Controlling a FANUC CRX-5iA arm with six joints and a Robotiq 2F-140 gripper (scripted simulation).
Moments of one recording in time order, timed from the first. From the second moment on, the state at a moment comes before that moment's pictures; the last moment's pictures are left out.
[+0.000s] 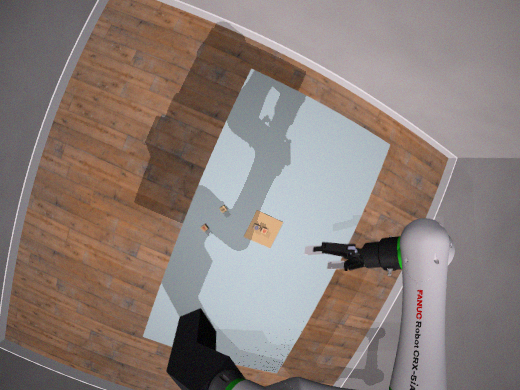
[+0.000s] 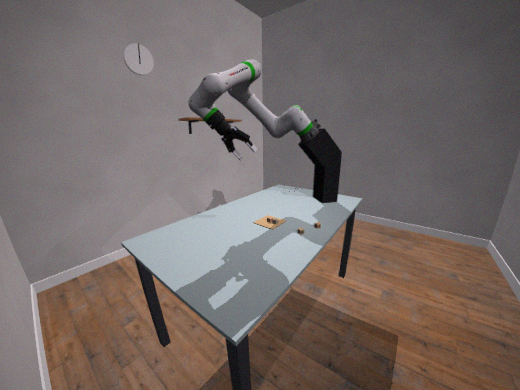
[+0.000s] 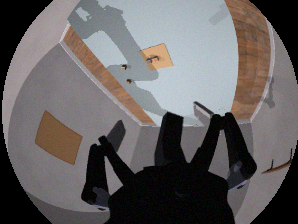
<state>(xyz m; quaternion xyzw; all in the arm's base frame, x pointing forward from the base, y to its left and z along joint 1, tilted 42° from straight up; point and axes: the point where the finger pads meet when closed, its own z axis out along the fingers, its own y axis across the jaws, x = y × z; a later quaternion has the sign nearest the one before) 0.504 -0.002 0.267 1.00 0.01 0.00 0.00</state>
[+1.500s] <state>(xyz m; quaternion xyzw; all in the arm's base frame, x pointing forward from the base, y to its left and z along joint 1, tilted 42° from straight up) 0.608 -0.050 0.106 0.81 0.57 0.01 0.14</state>
